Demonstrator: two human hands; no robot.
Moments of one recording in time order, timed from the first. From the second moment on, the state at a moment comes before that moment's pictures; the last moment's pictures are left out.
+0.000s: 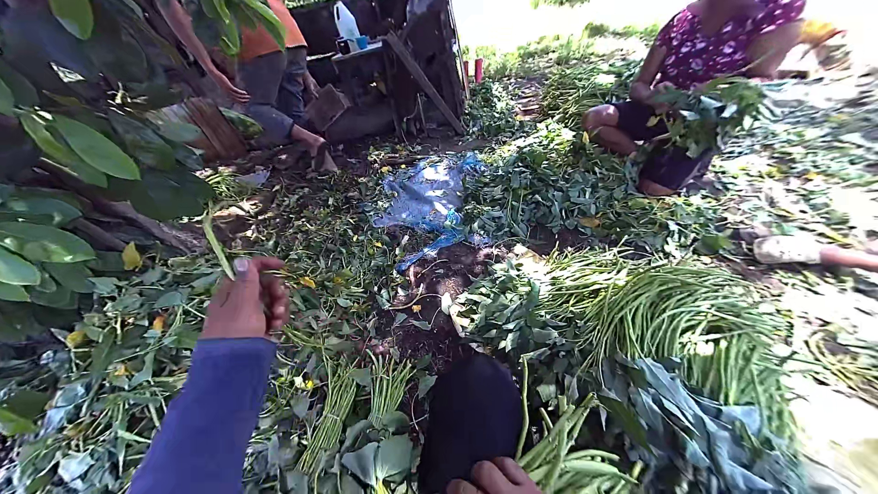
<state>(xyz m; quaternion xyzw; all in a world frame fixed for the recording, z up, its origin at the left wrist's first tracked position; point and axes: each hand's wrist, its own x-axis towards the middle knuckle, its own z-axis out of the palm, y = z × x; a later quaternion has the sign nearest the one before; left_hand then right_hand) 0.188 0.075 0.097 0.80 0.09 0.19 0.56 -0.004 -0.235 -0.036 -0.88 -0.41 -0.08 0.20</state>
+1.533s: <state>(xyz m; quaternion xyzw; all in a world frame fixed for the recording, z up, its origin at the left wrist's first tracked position) 0.021 -0.027 0.021 0.96 -0.17 -0.24 -0.02 -0.077 -0.357 -0.064 -0.80 -0.01 0.54 0.27</state>
